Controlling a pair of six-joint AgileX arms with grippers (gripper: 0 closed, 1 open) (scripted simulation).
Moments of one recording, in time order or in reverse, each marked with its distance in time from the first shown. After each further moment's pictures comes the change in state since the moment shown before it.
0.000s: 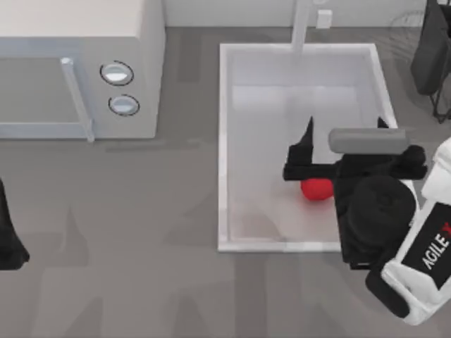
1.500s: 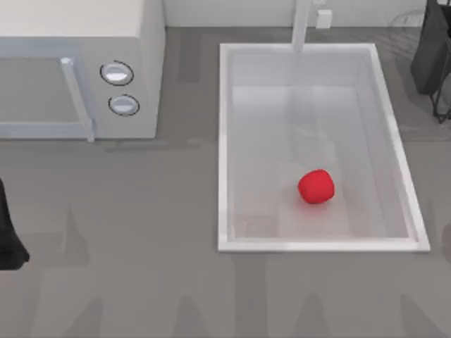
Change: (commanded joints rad) left arm 0.000 0.000 0.000 0.000 0.000 0.000; right arm -0.612 -2.087 -0.567 -1.502 -0.629 -0.001
